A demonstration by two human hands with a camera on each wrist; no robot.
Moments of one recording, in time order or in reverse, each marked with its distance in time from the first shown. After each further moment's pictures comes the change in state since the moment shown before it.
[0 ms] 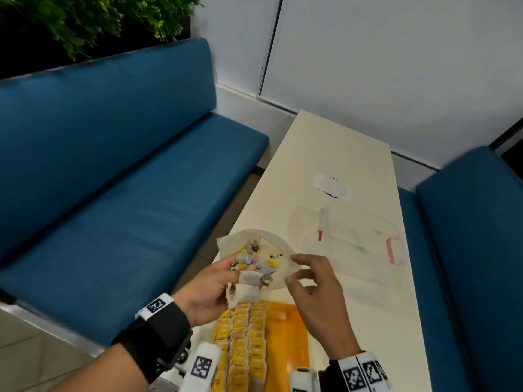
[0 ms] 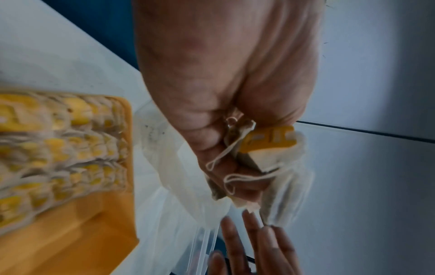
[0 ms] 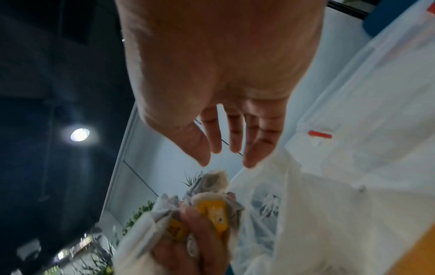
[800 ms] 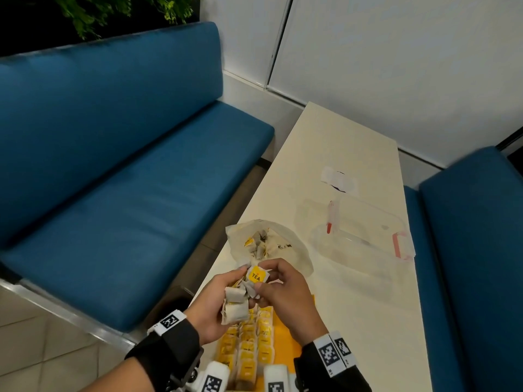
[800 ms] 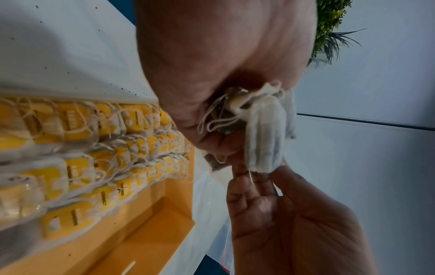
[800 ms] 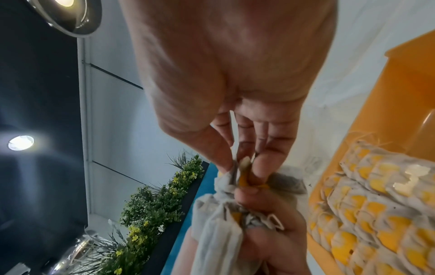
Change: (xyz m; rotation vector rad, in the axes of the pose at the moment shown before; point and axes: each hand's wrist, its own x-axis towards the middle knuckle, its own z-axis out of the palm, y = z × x) left_hand -0.023 -0.034 -0.019 -0.150 0.198 -0.165; right_hand -0.007 -0.008 0.066 0.284 -0.268 0.327
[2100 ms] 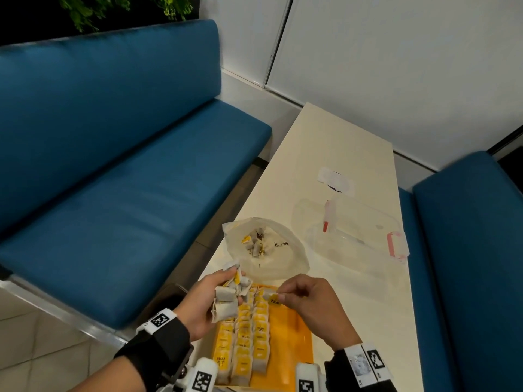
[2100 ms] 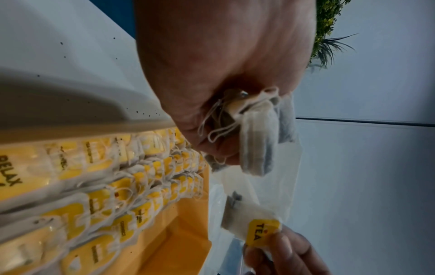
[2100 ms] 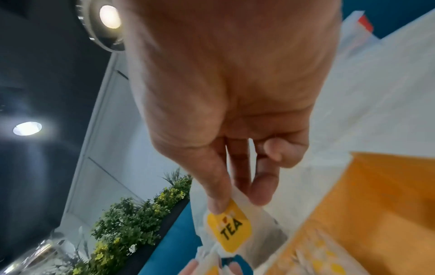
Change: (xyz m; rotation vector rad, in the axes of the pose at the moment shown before) left_hand 0.014 -0.007 -0.031 0.063 0.087 0.099; right_hand -0.011 0.017 -0.057 -0.327 -0.024 -0.065
